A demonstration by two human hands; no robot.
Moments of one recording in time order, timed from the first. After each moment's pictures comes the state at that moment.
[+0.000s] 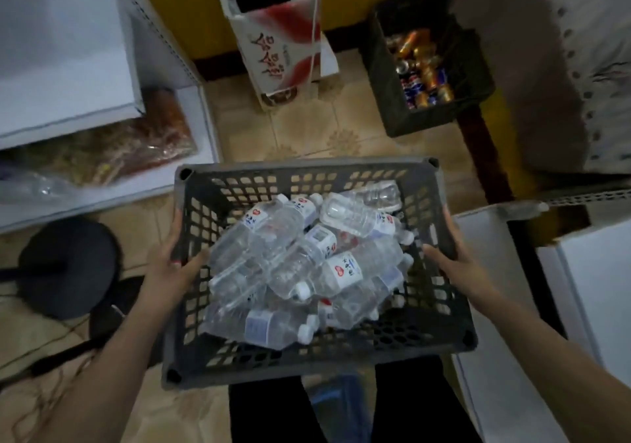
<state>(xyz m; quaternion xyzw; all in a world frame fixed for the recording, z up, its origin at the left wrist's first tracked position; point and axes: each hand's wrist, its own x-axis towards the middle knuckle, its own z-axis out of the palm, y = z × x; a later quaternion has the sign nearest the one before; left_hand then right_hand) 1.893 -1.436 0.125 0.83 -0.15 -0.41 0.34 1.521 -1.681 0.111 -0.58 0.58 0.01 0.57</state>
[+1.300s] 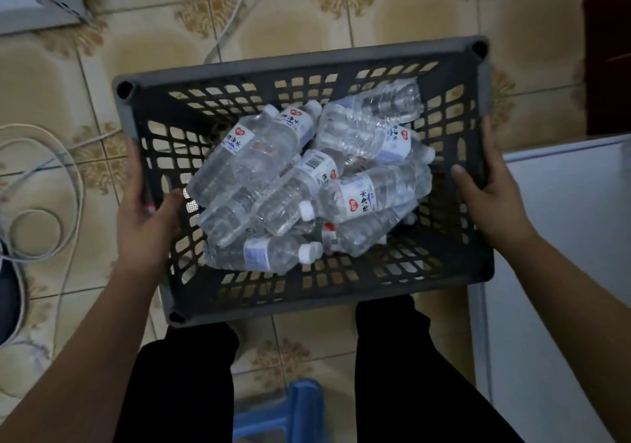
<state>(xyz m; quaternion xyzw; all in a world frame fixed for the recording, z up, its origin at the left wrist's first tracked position) 1.750 -1.467 -0.357 0.83 -0.07 -0.31 0.46 1.430 -1.751 -0.352 -0.69 0.56 0.00 0.46</state>
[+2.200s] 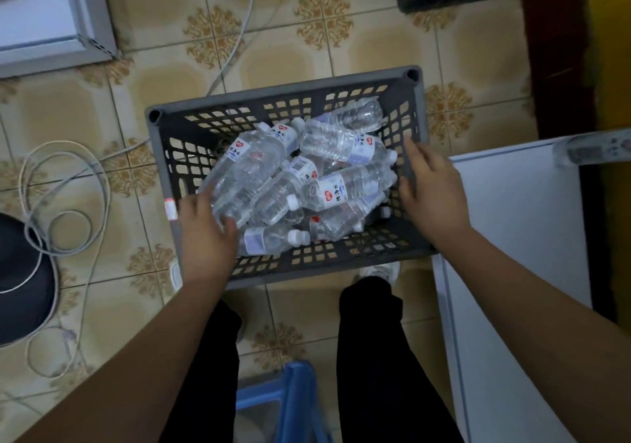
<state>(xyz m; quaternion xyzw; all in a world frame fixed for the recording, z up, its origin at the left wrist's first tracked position) 1.664 -1.477 -0.302 0.93 -0.24 -0.21 0.20 1.433 -1.732 -0.305 -0.89 0.42 0.06 0.18</state>
